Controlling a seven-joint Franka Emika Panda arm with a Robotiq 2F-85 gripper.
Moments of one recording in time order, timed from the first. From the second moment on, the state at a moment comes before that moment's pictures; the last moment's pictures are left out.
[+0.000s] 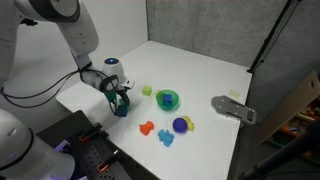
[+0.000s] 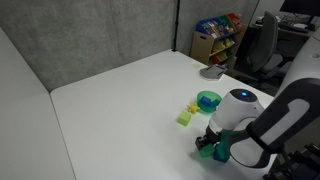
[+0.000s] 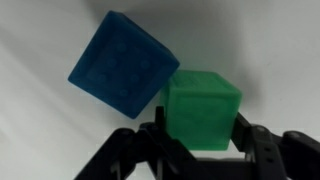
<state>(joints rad) 0.40 0.68 0.06 -2.37 0.21 3.13 0.41</state>
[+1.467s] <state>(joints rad) 0.28 0.58 -0.01 -2.03 0.05 2.68 0.31</state>
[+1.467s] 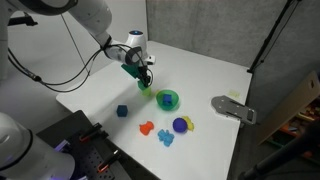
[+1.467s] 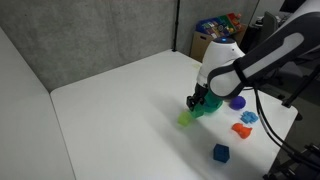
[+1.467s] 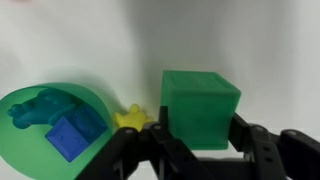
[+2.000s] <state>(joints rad) 0.29 0.75 -0.01 -1.84 0.03 2.62 0.31</state>
